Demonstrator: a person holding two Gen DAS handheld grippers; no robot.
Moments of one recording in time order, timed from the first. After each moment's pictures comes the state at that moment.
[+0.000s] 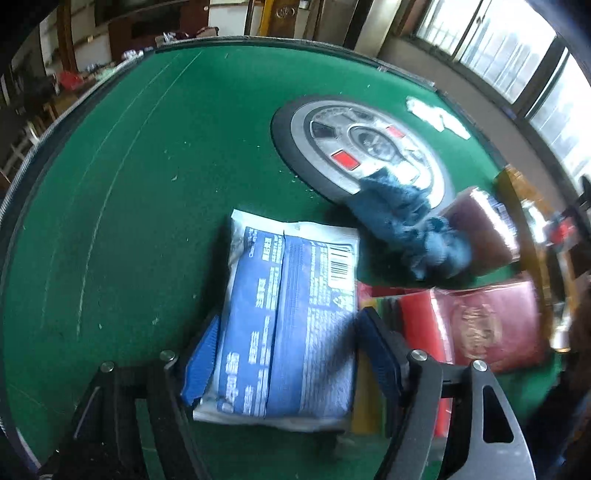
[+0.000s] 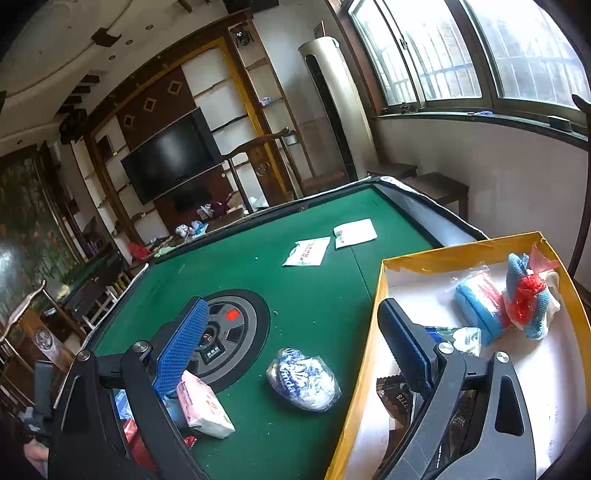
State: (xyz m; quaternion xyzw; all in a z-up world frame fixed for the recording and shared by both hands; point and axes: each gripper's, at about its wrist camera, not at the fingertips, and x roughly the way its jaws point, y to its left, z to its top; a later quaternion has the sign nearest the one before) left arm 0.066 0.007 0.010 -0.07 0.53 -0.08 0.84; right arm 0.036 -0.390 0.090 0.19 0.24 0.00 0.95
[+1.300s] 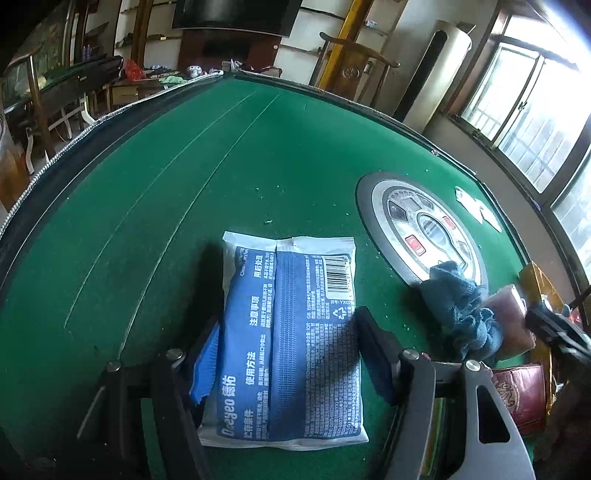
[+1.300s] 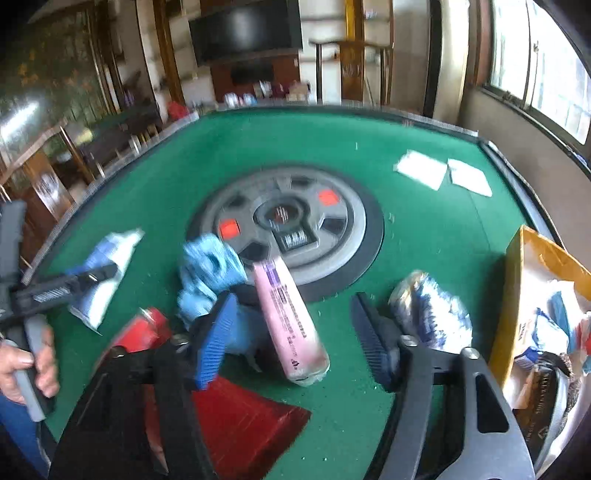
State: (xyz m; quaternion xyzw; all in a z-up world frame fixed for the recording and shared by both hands) left arm 0.069 0.062 0.005 -0.16 0.43 0.01 0.89; right arm 0.098 -0.249 0.028 -0.01 0.43 0.11 0.90
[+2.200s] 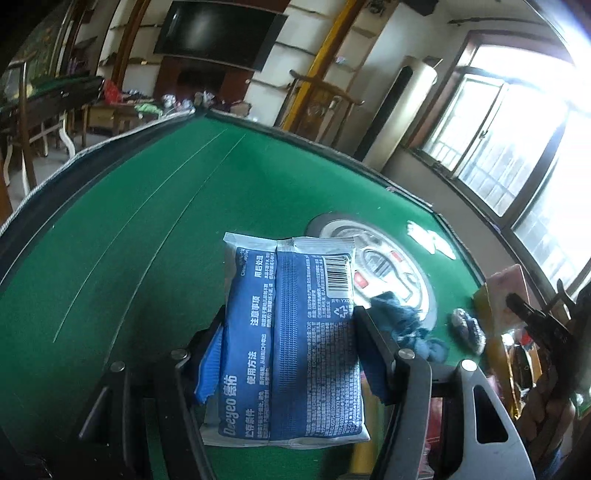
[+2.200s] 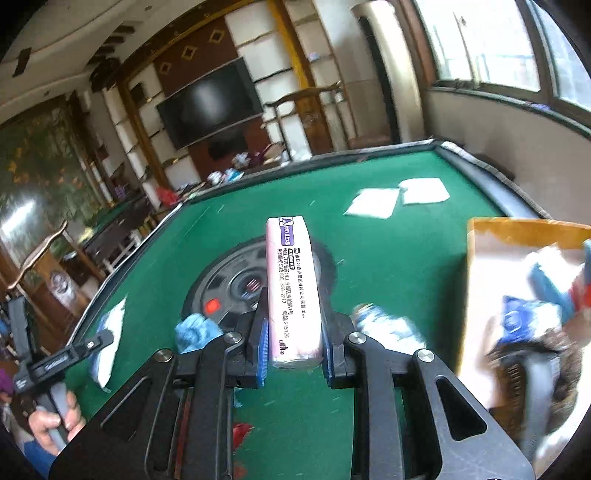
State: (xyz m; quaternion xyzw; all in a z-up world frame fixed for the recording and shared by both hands) left arm 0.050 0.059 0.029 -0.19 0.35 -0.05 0.91; right arm 0.071 -0.326 0.062 0.14 0.30 0.08 0.94
